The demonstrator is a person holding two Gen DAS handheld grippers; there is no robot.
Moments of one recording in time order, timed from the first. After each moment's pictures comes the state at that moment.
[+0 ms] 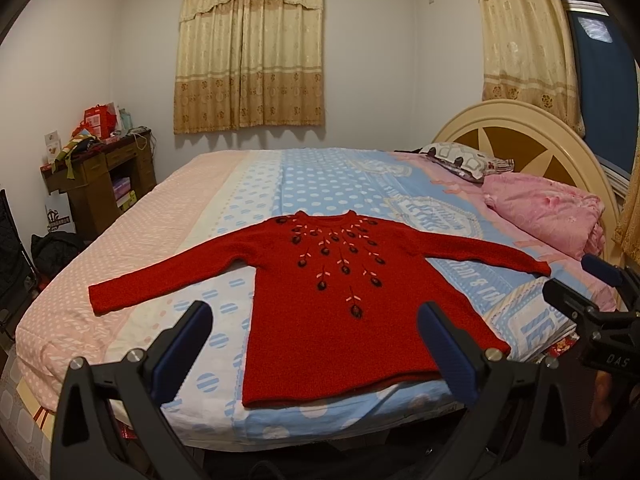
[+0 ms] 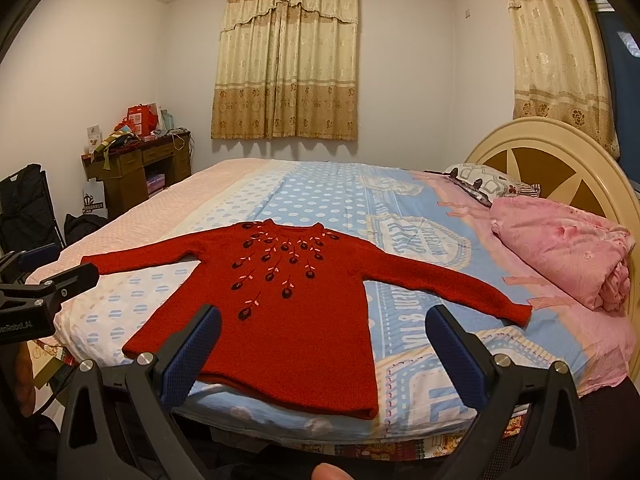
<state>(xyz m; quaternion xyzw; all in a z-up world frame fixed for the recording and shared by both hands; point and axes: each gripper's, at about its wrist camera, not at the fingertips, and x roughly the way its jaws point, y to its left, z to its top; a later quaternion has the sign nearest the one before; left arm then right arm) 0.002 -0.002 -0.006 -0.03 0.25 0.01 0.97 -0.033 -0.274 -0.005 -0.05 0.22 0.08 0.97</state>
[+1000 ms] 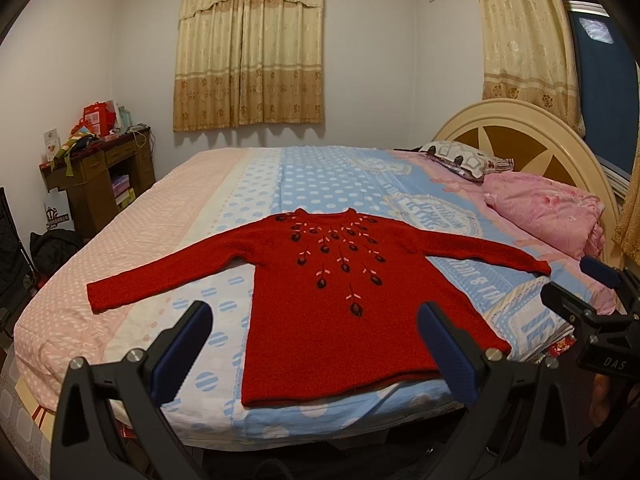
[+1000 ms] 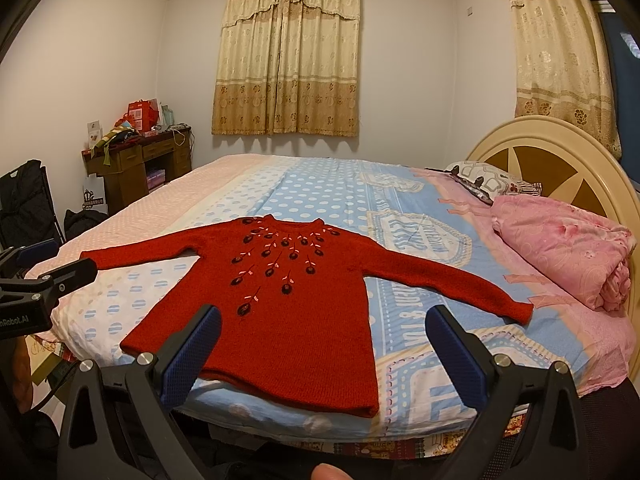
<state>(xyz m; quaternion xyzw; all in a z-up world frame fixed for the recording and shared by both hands) 0.003 -0.003 -0.007 -0.02 0.25 0.01 0.97 -0.032 -0.275 -0.010 -0.06 0.22 0.08 0.97</state>
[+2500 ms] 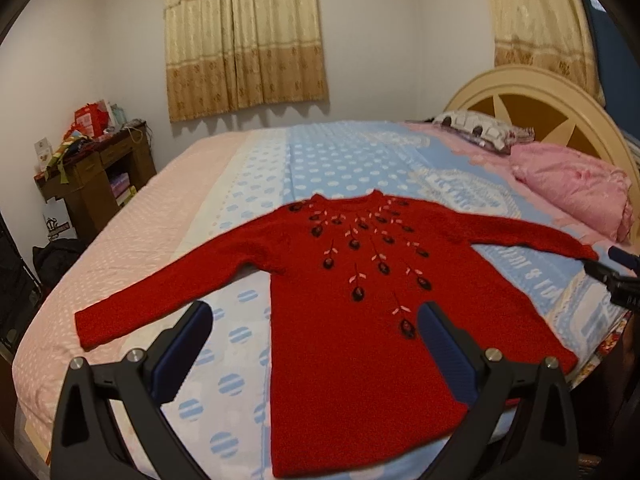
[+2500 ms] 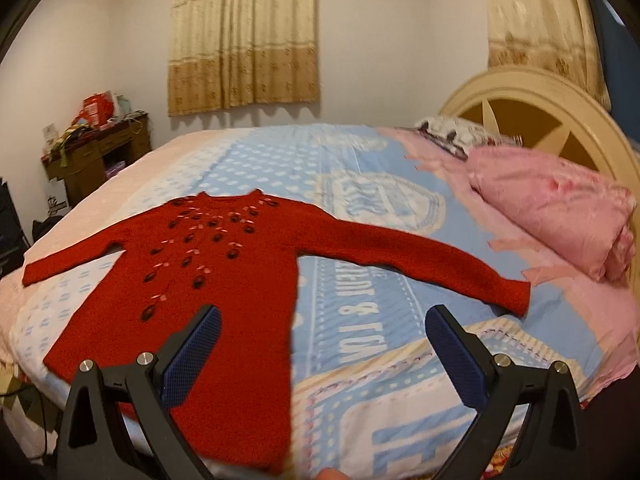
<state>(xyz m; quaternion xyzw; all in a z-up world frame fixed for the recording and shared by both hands) 0.092 0.010 -0.041 0.01 0.31 0.02 0.95 0.093 -0.355 -0.058 -0.02 0.29 0.02 0.96</state>
